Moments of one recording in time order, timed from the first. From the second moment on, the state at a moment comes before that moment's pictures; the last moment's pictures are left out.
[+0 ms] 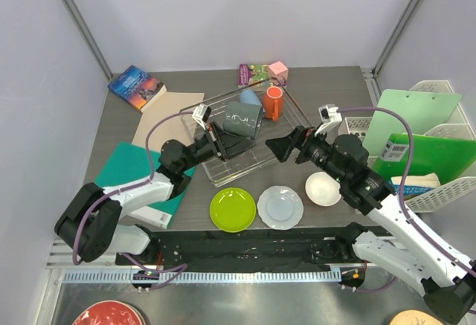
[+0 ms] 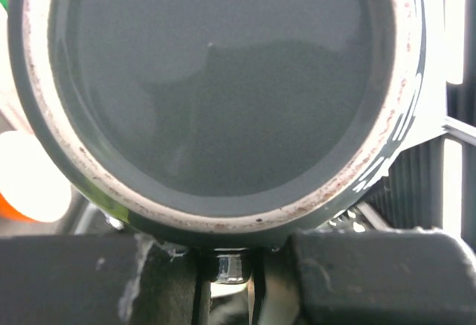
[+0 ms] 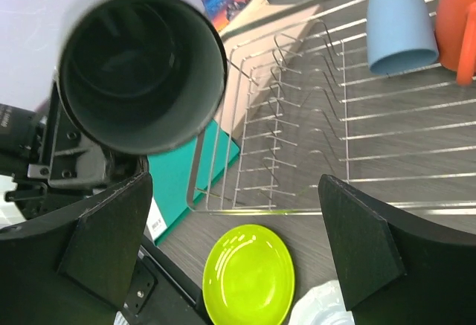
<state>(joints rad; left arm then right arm) -0.64 1.33 0.56 1.15 0.54 -1.47 0.63 0.77 0.76 -0.11 -0.06 0.58</state>
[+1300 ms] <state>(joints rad) -0.61 1.15 0.67 0.77 0.57 -1.18 0.60 0.92 1.02 -0.19 0.04 0.48</state>
